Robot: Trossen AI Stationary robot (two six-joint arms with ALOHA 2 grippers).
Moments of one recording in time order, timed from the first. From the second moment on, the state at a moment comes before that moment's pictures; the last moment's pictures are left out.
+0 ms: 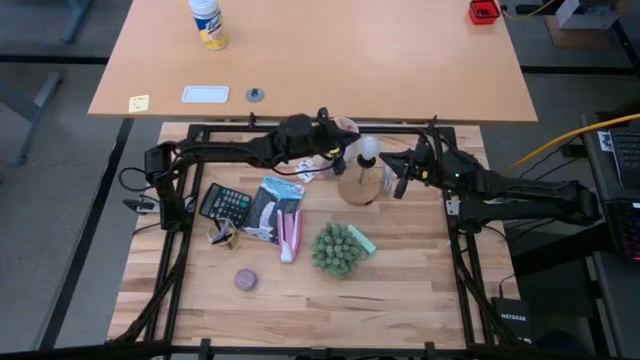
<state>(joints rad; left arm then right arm) 0.28 1.81 1.39 0.37 -0.05 0.11 -0.20 0.73 0.54 0.11 0.23 0.05</state>
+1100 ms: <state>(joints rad) 0.18 1.80 1.39 0.47 -0.01 0.20 -0.20 0.70 0.54 0.13 0.40 0.02</state>
